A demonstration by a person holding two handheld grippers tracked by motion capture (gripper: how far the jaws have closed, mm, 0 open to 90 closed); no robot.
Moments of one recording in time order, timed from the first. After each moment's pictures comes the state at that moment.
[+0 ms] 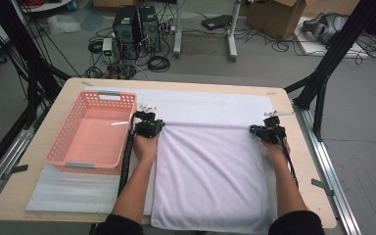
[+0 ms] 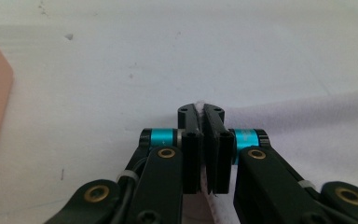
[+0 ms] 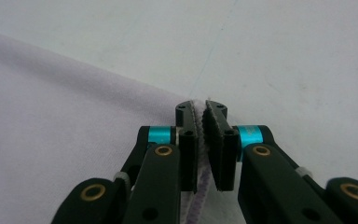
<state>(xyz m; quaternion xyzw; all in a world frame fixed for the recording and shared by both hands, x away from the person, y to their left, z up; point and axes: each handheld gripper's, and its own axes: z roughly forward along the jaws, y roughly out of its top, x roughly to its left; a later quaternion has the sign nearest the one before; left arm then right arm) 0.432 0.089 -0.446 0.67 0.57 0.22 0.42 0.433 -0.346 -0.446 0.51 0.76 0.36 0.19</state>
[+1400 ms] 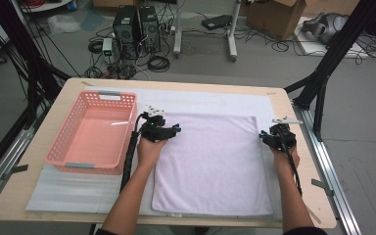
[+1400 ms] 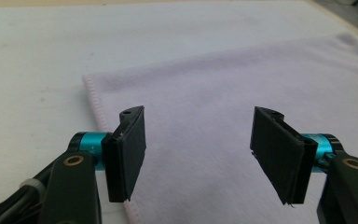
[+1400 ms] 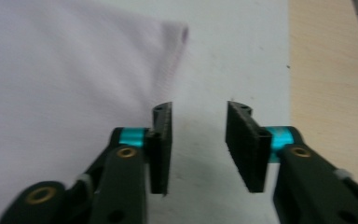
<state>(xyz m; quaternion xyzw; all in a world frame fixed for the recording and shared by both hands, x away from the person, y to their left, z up) 0.402 0.073 -0.430 0.72 0.47 0.17 0.48 0.389 -0.358 -0.432 0.55 0.72 0.32 0.28</state>
